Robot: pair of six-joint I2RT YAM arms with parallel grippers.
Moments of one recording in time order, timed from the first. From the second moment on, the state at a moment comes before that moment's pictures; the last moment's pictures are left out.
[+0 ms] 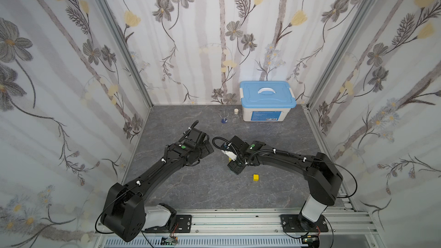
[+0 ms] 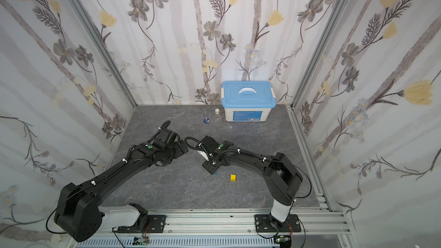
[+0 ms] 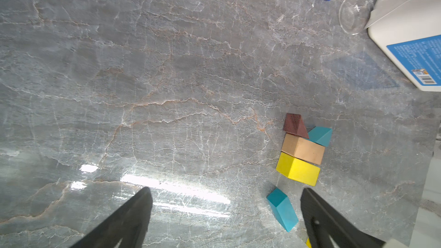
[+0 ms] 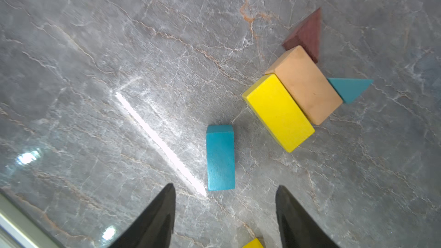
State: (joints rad) left arm -0.50 1.29 0.94 -0.65 -0.08 -0.95; right arm 0.89 1.73 1.26 -0.73 0.07 0.04
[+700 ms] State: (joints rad) left arm -0.48 1.24 0.92 -0.64 -0.11 -0.91; right arm 0.89 1.63 1.14 -0.74 -0.02 0.22
